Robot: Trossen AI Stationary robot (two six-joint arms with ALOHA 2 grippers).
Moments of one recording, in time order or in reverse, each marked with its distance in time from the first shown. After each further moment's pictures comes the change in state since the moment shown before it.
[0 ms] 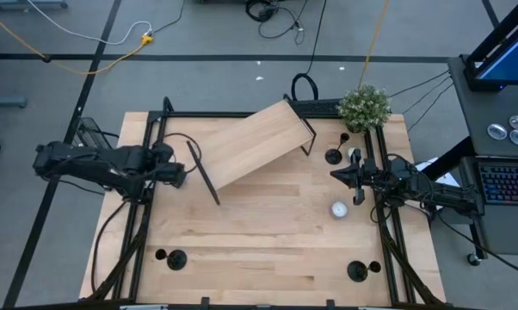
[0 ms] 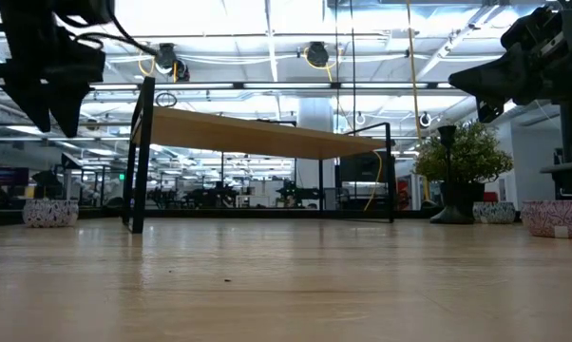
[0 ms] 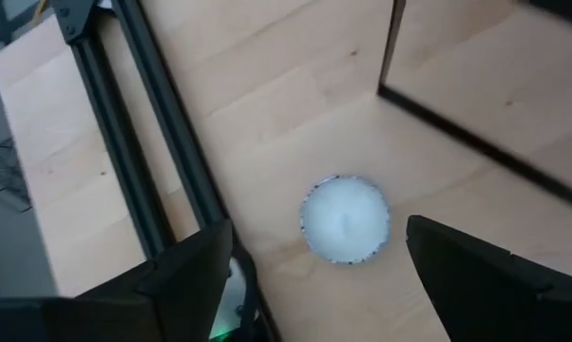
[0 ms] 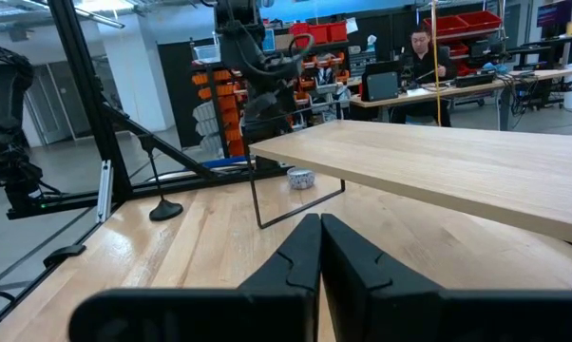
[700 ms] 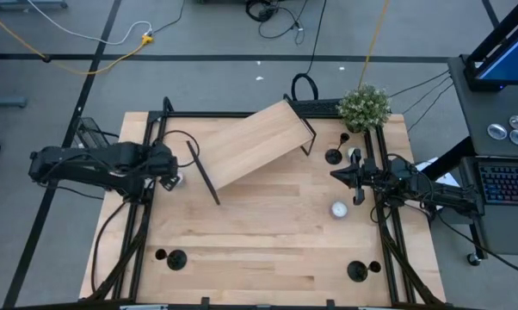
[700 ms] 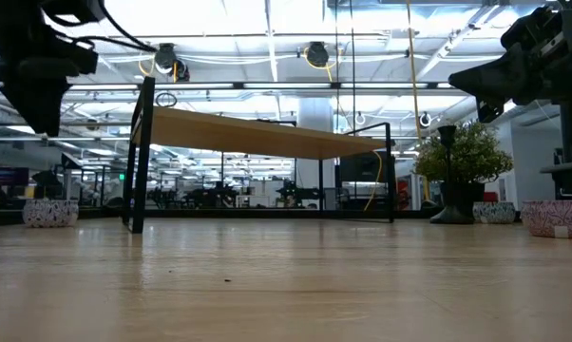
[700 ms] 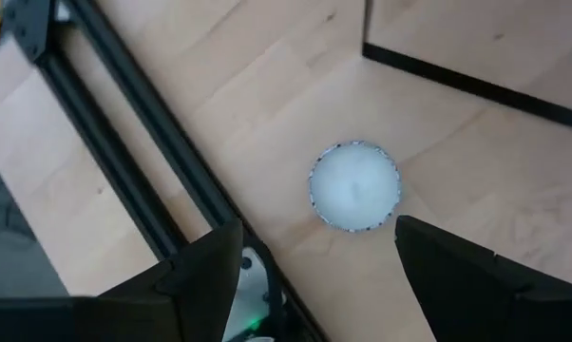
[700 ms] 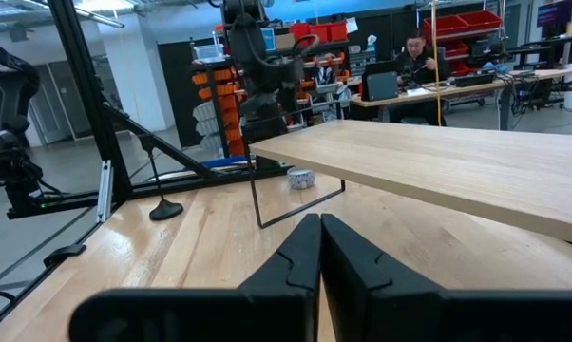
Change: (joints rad) left arm 0.071 -0.138 -0.025 -0.005 0.078 0.291; right arm 0.000 0.000 0.000 0.000 0.000 0.000
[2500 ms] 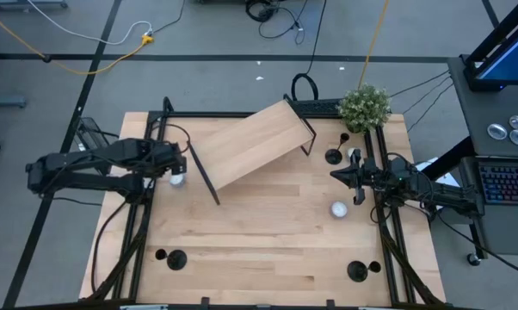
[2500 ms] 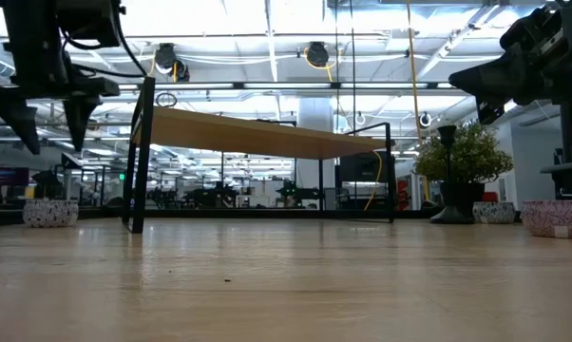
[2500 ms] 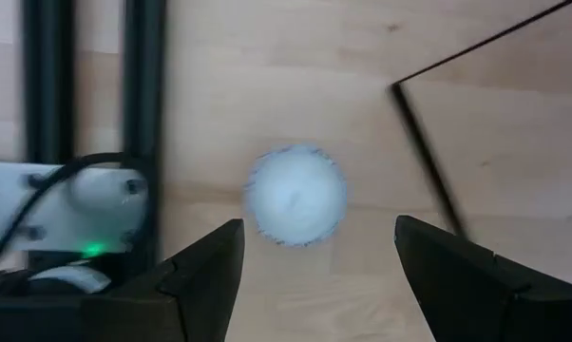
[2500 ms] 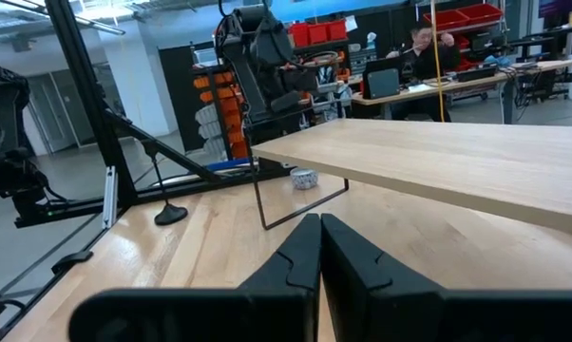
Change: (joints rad) left arm 0.214 0.024 -0.076 0.185 0.152 -0.562; right arm 0.000 0.000 0.000 0.001 -0.003 0.034
